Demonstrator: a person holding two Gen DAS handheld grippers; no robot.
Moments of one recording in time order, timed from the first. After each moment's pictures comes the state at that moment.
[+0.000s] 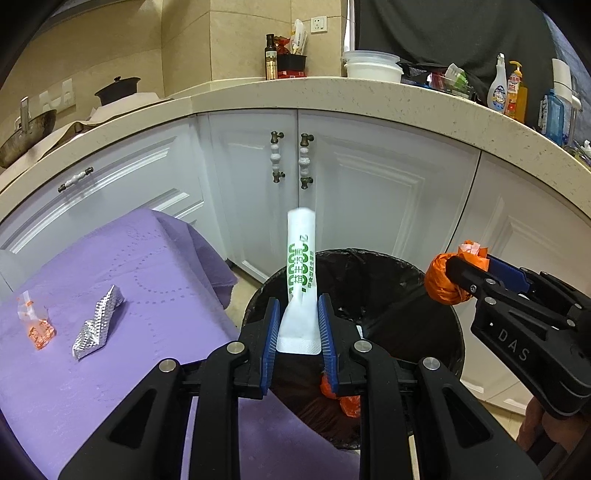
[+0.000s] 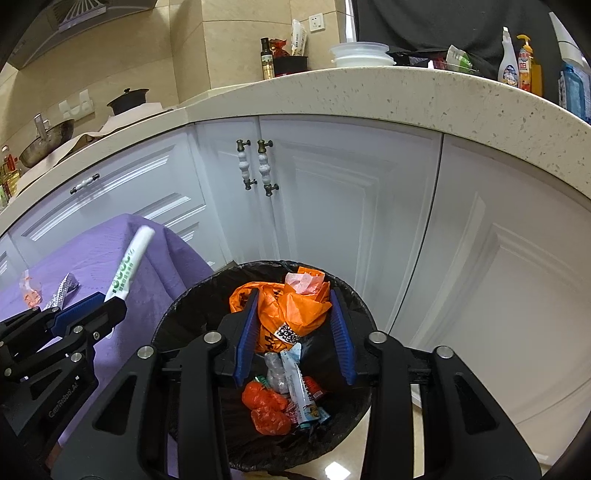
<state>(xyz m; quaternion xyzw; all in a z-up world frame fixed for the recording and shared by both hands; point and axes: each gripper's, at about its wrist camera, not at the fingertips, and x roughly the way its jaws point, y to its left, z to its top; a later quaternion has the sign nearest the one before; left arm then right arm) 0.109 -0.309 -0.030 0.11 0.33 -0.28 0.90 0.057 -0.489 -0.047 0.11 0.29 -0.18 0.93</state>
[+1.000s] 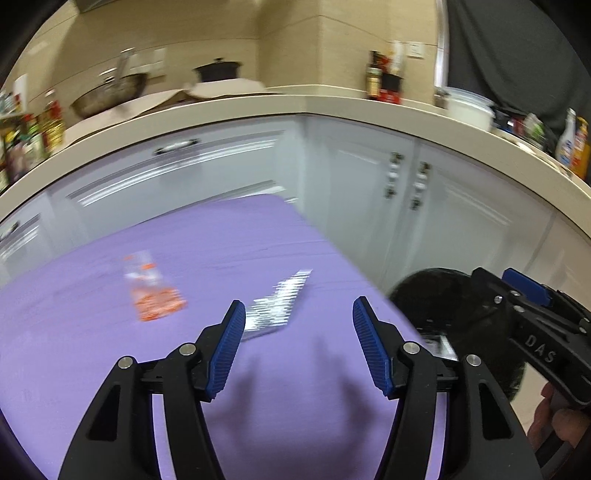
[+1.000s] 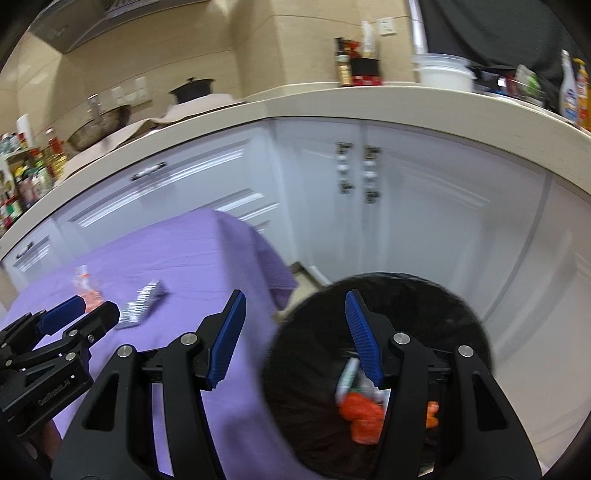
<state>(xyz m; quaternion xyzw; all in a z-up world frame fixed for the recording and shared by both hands) 0.142 -0.163 -0.013 0.05 0.32 -0.15 0.93 0.111 -0.382 -0.028 0.10 0.29 -0.07 0.95</state>
